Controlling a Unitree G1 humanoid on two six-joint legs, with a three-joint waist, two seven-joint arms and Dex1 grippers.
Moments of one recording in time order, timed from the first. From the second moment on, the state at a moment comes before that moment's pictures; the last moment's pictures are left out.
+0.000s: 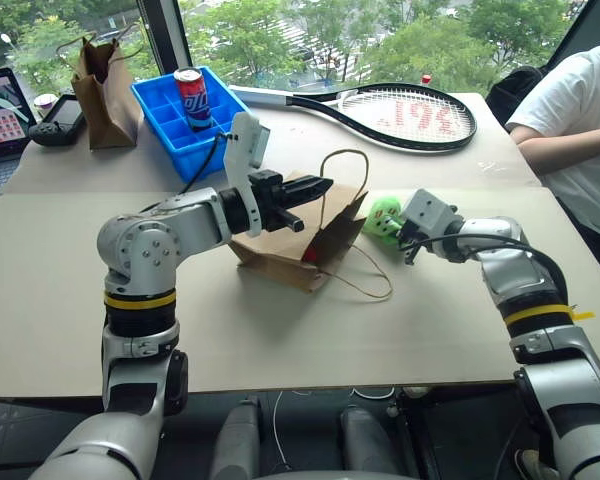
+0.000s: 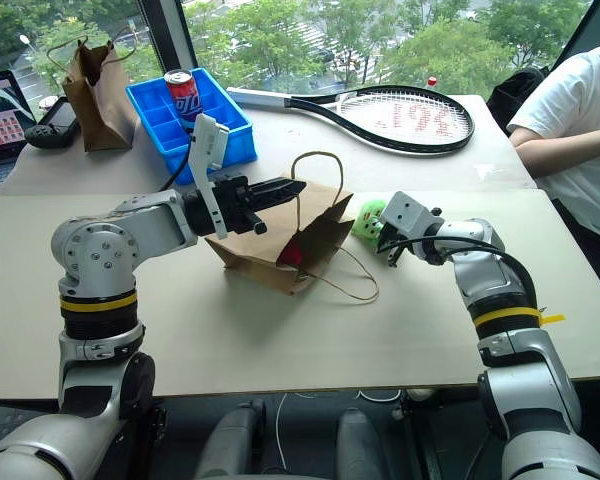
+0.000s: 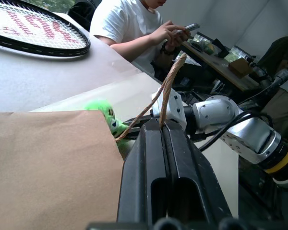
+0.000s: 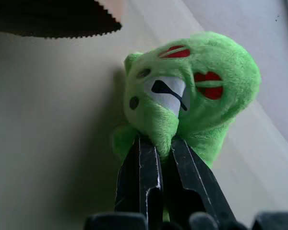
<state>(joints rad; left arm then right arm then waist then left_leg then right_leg) -0.83 0.29 0.13 -0.14 -0.85 1.13 -0.44 -0.68 -0.69 0.23 0.26 -0.16 0.29 0.92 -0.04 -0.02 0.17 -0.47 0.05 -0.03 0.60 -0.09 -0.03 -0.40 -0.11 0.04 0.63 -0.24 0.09</state>
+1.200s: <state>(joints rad) -0.92 0.26 0.06 -0.09 -0.86 1.14 -0.55 -0.77 -0.69 0.37 -0.33 -0.04 0.91 0.96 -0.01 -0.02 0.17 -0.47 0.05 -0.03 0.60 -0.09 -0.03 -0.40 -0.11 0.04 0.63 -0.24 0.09</state>
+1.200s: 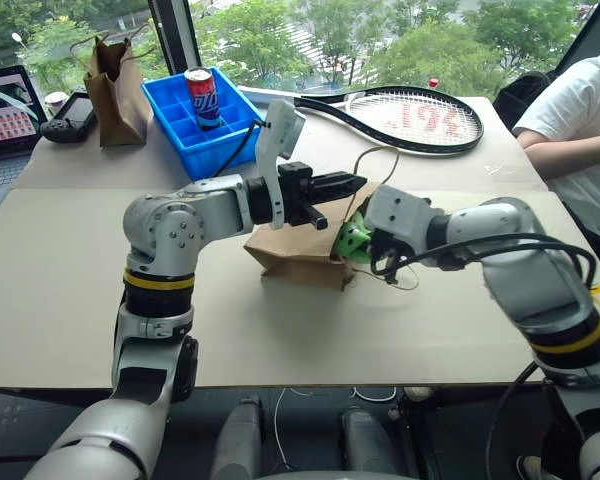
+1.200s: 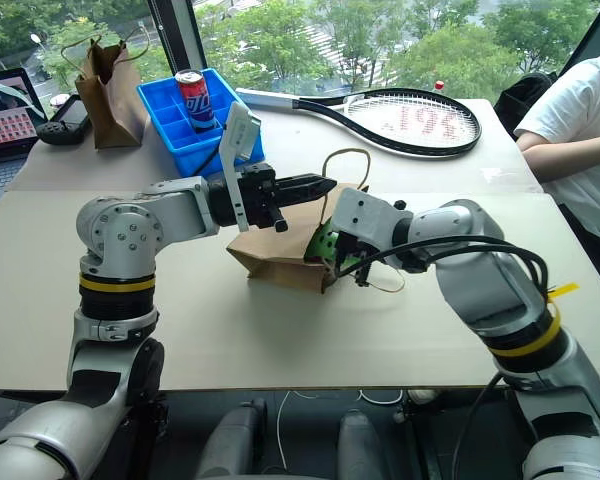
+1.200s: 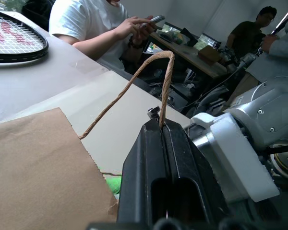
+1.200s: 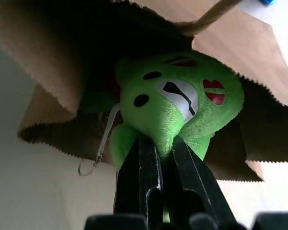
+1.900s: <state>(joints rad) -0.92 0.39 0.06 -0.09 -0.81 1.11 -0.58 -0.50 -0.30 0.02 -0.35 0.21 0.99 0.62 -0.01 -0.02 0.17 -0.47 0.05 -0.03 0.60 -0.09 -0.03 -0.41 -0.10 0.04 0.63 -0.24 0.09</state>
